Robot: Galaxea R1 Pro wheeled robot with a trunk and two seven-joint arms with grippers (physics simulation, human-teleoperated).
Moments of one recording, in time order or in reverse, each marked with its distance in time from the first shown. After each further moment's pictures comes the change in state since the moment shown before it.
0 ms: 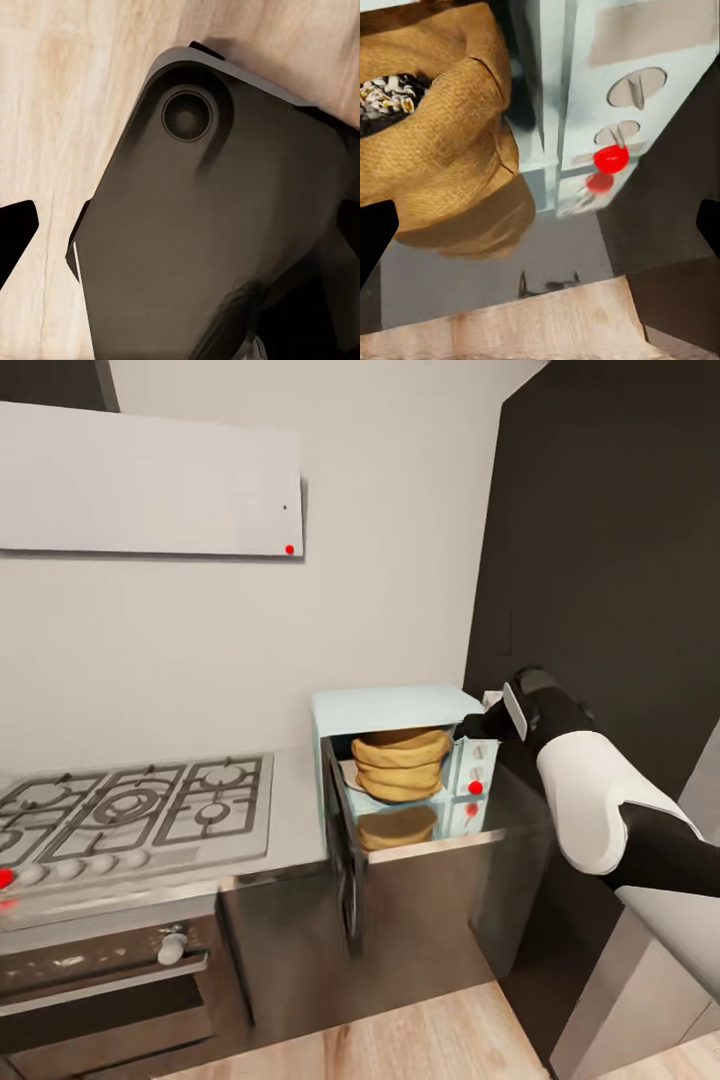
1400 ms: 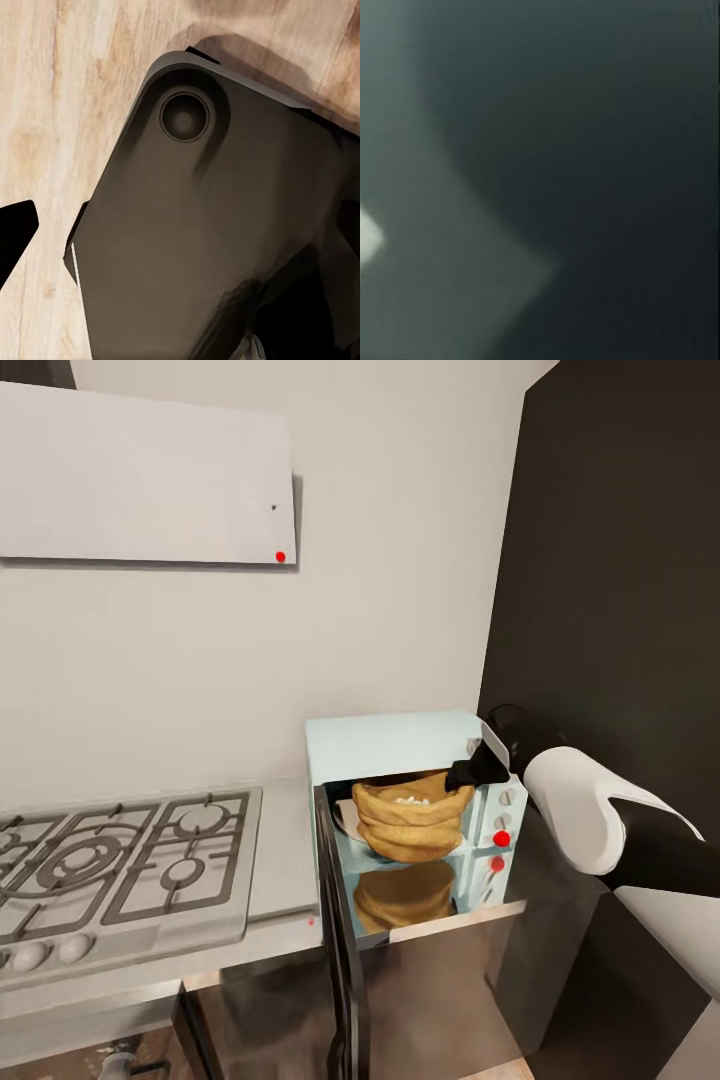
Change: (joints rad) left arm 0.000 0.002 -0.001 0.000 0.001 0.002 -0.008; right arm -0.003 0.004 0.014 0.285 0.039 -0.002 -0.028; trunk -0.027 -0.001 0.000
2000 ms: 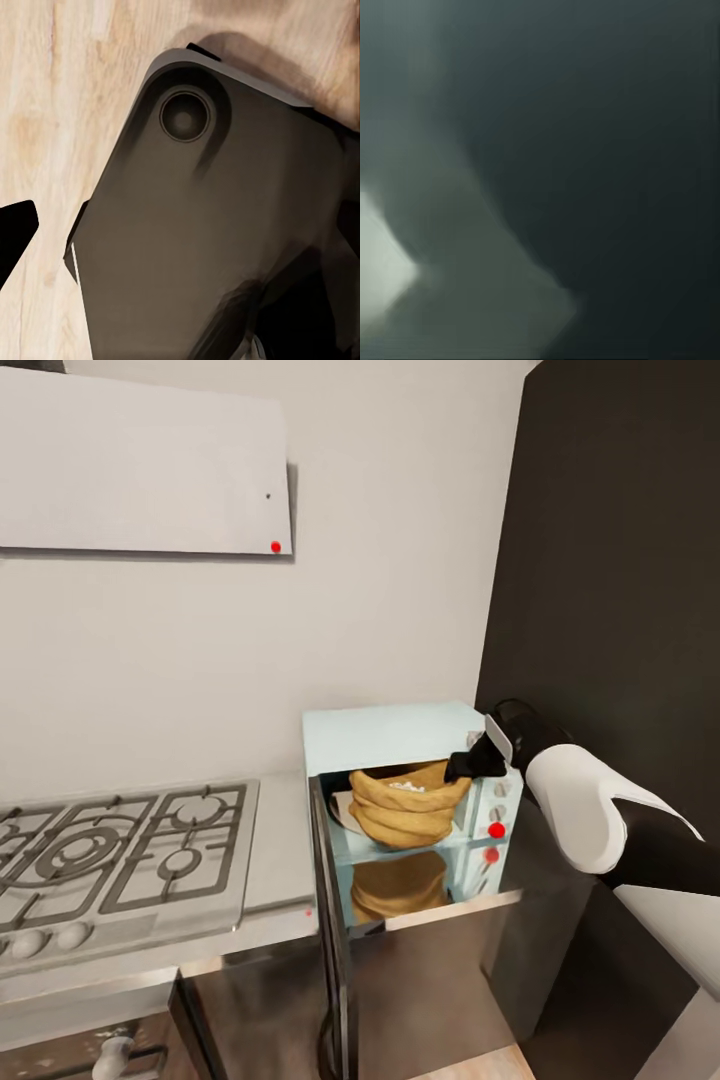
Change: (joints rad) left arm 0.000 0.000 0.000 0.000 0.000 0.000 0.000; right arm 0.000 0.000 -0.029 -0.042 -0.047 -0.001 0.009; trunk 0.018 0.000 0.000
